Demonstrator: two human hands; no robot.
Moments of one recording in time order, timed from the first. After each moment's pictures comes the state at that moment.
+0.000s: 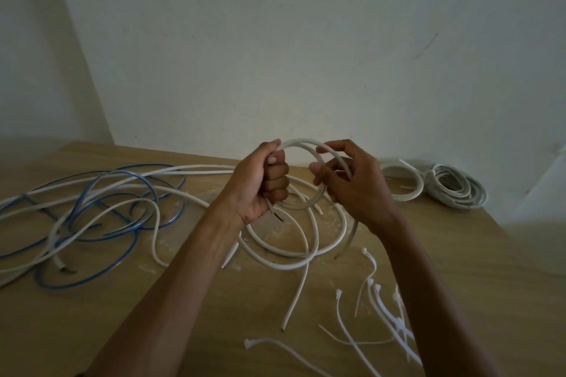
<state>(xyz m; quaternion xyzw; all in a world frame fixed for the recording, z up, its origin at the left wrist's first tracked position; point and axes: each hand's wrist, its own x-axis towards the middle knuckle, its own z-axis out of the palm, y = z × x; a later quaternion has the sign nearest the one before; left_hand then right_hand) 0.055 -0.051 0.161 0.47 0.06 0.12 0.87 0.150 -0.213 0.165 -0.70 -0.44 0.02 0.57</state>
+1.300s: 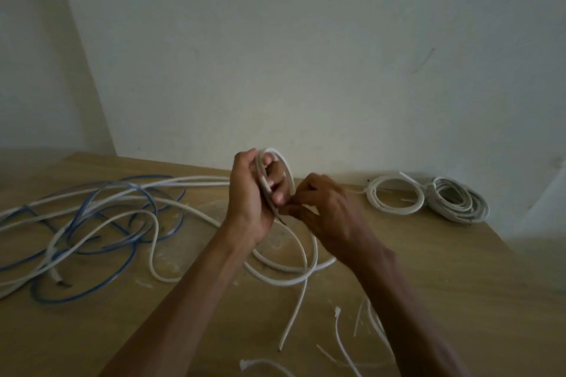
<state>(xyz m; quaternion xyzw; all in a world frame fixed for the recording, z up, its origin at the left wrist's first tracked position) 0.050 -0.075 0.165 0.40 0.01 0.28 0.87 0.139 -0.196 0.140 -0.73 -0.57 -0.17 0.34</state>
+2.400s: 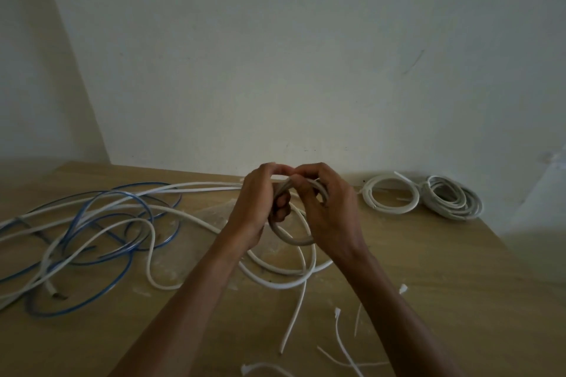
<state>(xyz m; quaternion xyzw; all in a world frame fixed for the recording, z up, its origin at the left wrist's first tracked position) 0.051 -0.074 0.164 0.67 0.15 0.25 0.68 0.120 -0.187 0.149 -0.66 -0.45 -0.13 0.58</state>
